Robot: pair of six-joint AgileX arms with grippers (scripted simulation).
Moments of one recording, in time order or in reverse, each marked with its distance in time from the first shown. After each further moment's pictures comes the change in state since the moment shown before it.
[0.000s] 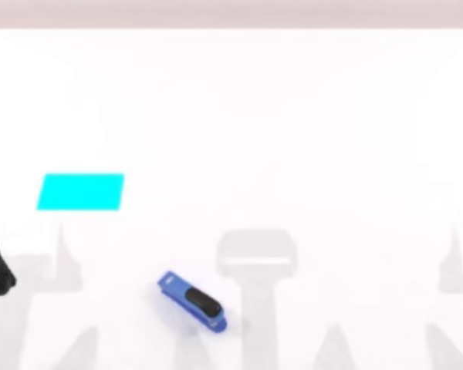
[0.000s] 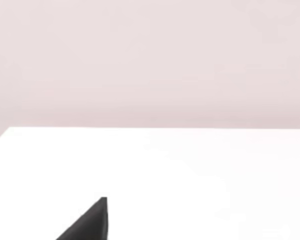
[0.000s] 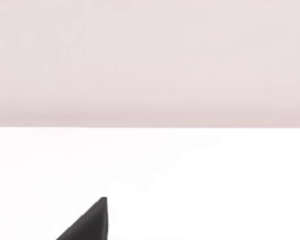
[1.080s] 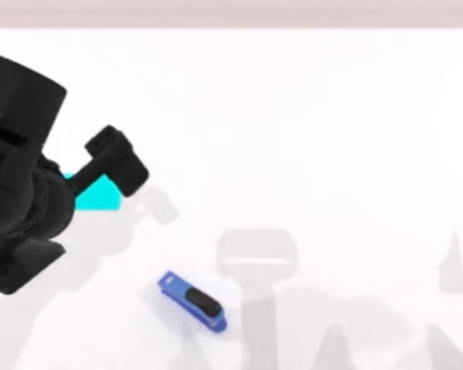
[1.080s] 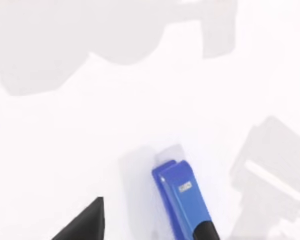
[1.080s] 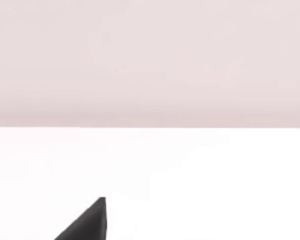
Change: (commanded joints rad) left arm -0.479 1.180 0.883 -0.758 0.002 -1.070; right arm 0.000 0.000 0.000 0.000 0.000 0.000
